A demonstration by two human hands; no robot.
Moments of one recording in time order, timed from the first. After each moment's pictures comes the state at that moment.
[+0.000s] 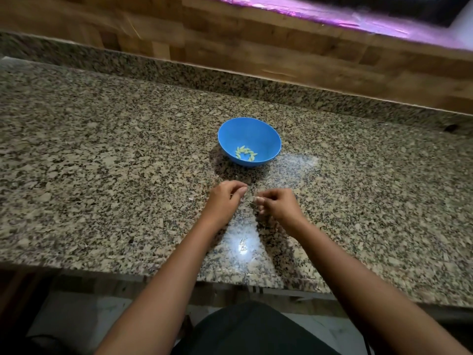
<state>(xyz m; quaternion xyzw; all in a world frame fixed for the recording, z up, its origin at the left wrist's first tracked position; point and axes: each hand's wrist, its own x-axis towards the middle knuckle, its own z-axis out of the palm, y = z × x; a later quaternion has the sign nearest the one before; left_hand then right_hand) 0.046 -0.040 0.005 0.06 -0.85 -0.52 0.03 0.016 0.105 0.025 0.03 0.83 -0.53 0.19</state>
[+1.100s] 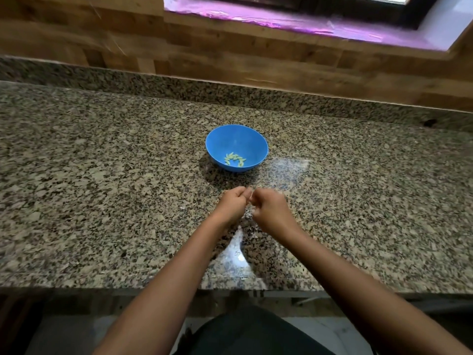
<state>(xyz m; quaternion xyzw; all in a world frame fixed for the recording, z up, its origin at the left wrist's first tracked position) 0.035 -0.012 0.018 0.09 -0.73 -0.66 -0.14 0.039 0.101 0.047 -0.10 0.95 -0.29 0.06</state>
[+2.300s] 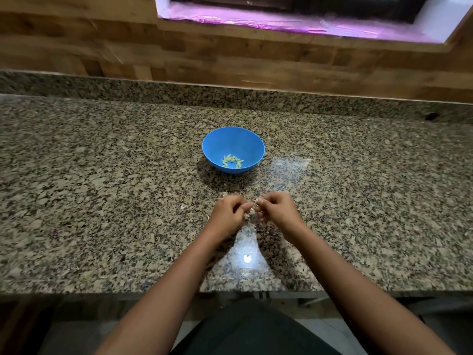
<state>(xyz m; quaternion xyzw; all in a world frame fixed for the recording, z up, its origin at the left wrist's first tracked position) 0.044 -0.014 -0.003 0.01 -0.86 -0.50 0.00 0.025 0.124 0.027 0.06 0.79 -0.59 0.16</state>
